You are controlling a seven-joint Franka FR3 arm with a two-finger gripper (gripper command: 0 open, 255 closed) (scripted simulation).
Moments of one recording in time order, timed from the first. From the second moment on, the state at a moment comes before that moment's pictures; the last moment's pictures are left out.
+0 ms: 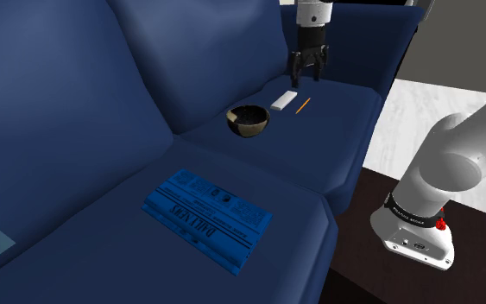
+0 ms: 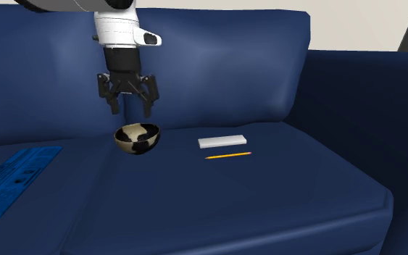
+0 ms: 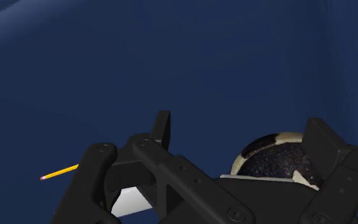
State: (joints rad) arm -0.10 -0.46 -0.01 -2.22 0.01 1.70 0.24
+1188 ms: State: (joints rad) arm -0.23 0.12 -0.10 -1.88 0.03 1.97 0.56
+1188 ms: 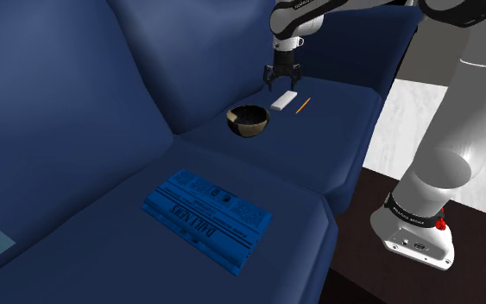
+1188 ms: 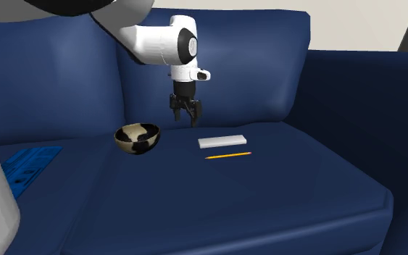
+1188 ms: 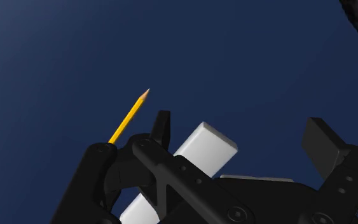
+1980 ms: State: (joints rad) arm -0.32 0.46 -0.18 -1.58 0.10 2.02 0.72
